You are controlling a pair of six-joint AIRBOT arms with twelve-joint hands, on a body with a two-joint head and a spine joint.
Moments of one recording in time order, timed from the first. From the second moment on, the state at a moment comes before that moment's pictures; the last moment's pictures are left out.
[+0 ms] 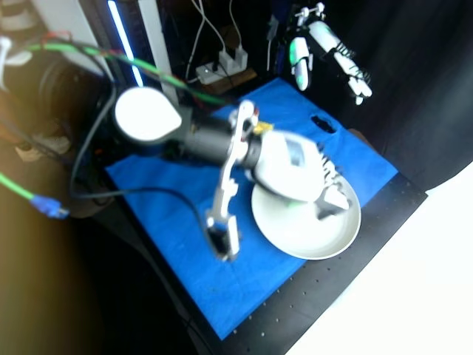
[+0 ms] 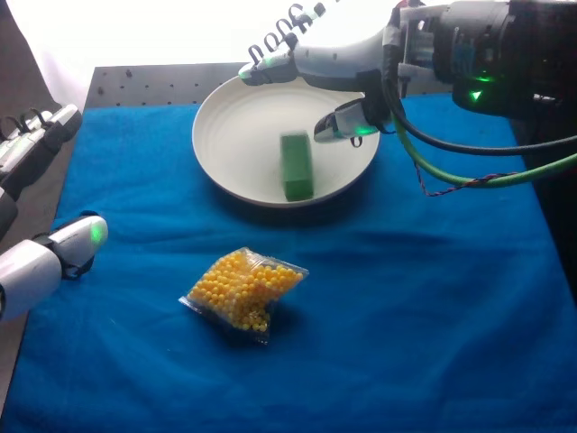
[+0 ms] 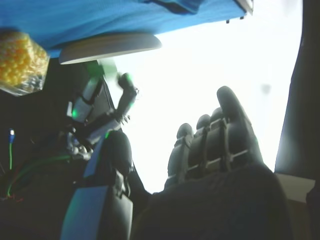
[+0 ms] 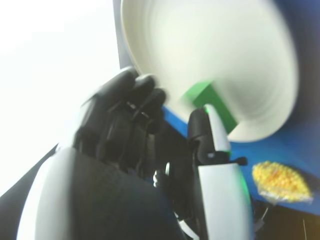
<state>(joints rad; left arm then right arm) 1.26 -0.91 0.85 -0.58 -1.37 1.03 -0.35 -1.46 1.58 -1.22 0.17 0.05</state>
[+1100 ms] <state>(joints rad) 1.23 -0.83 0.85 -0.52 -1.43 1.03 -0.62 -0.76 1.06 -0.31 0.71 -0.59</state>
